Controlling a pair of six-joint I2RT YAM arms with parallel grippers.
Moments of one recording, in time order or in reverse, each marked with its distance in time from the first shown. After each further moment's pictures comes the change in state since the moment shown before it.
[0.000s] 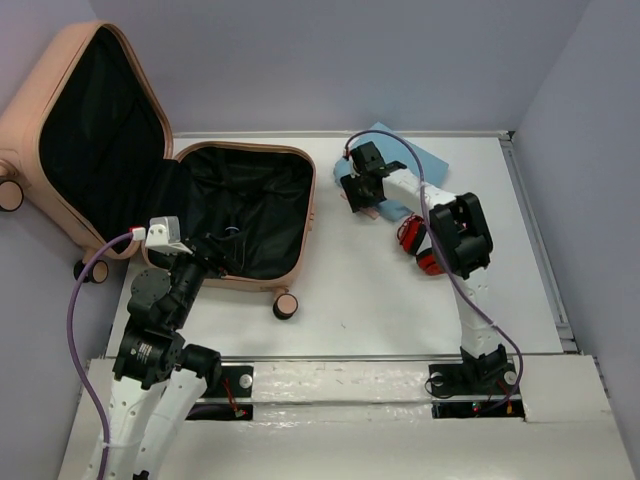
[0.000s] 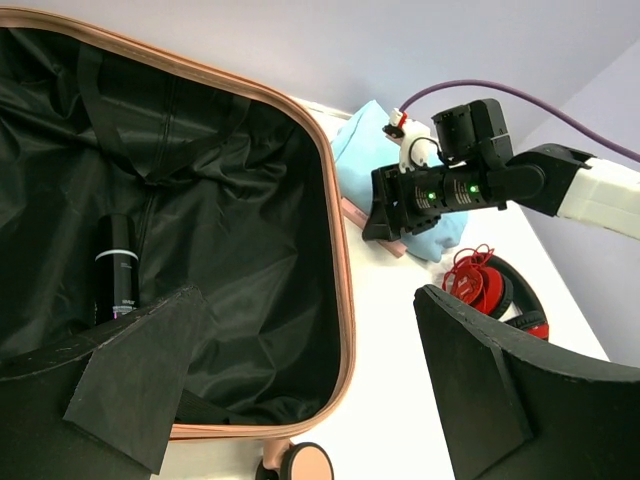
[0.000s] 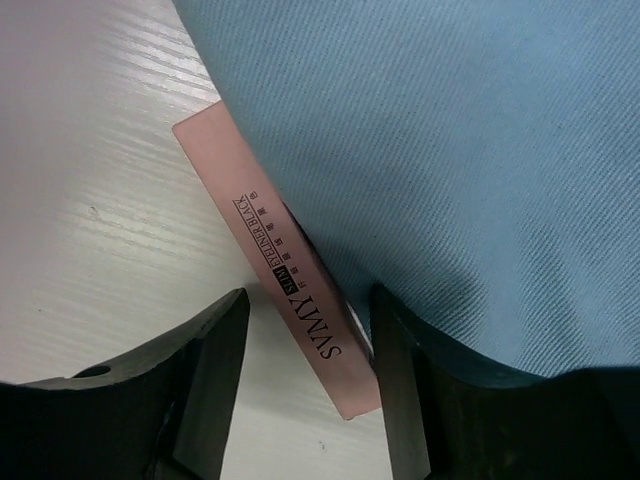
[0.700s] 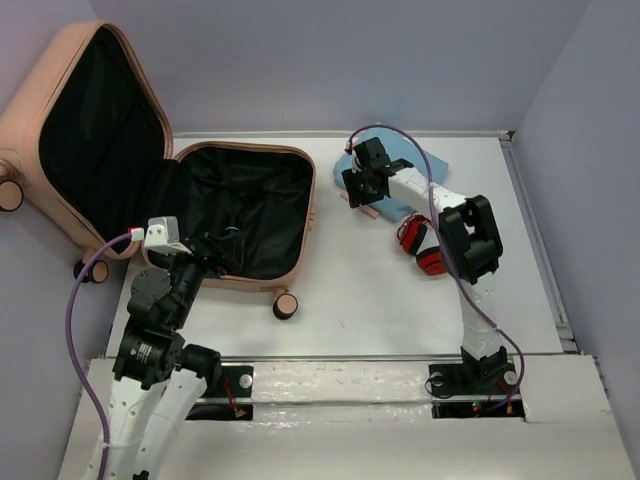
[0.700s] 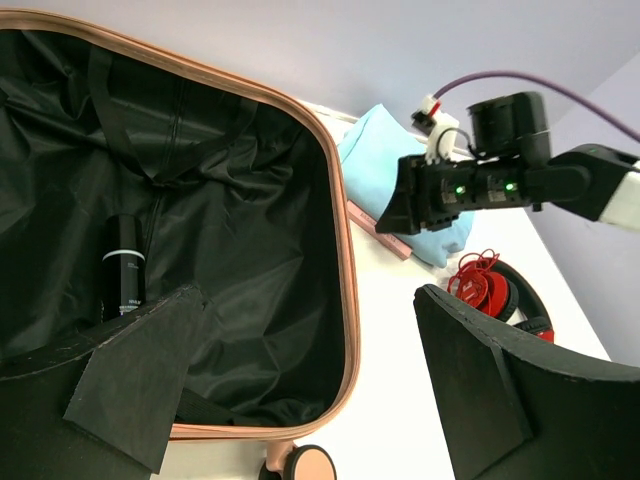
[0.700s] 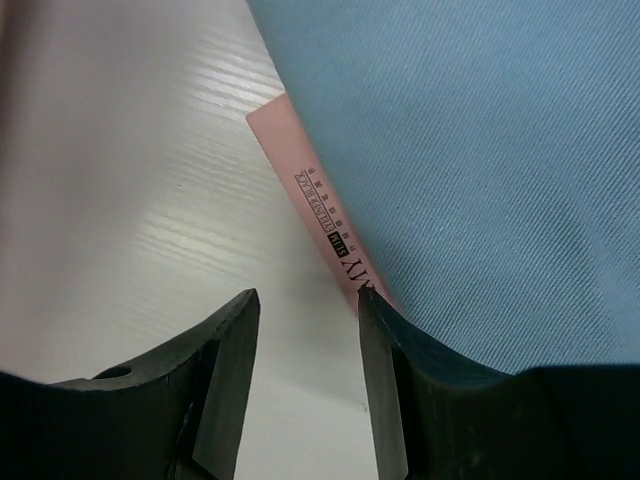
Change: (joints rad) left arm 0.000 -0.001 0.000 0.000 -0.017 0.000; right arm 0.003 -0.114 -0.065 0.037 -0.070 0.078
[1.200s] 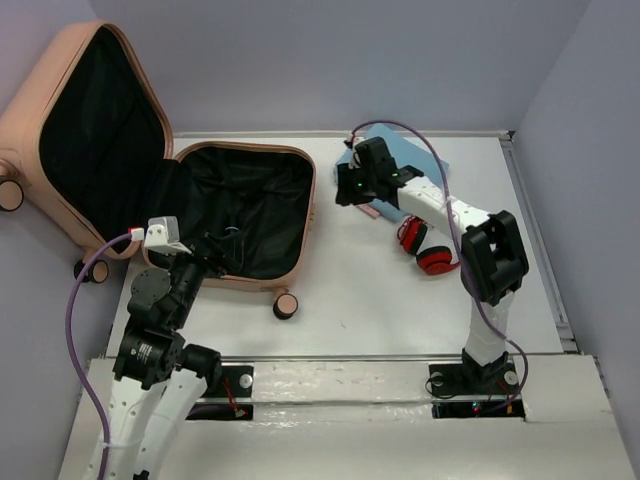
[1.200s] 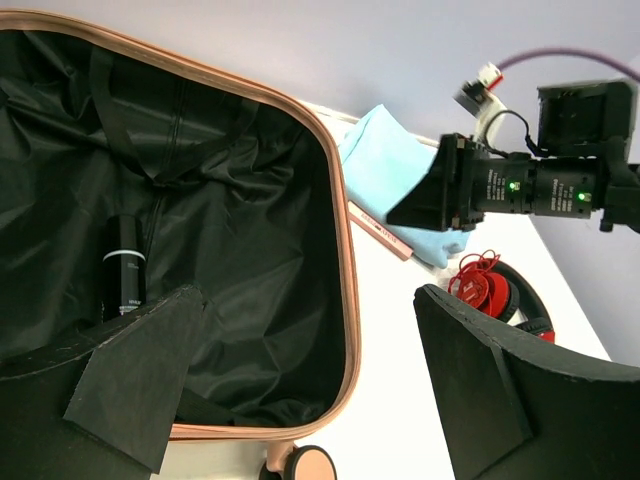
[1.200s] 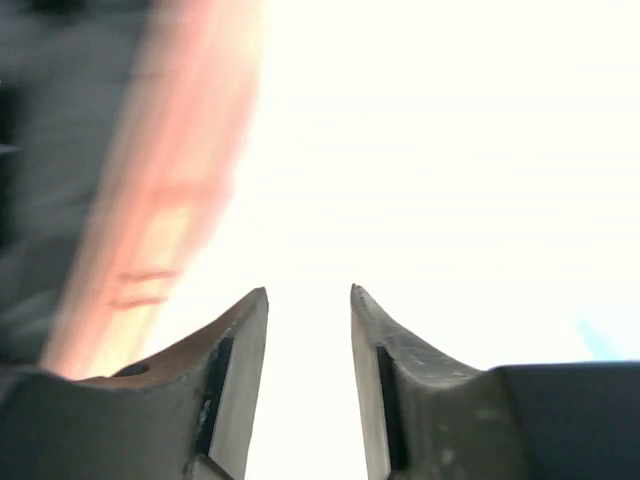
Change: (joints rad) left arm 0.000 0.002 0.001 0.000 -0.003 0.000; right arm 0.125 -0.232 -0.171 0.143 -0.152 0.193
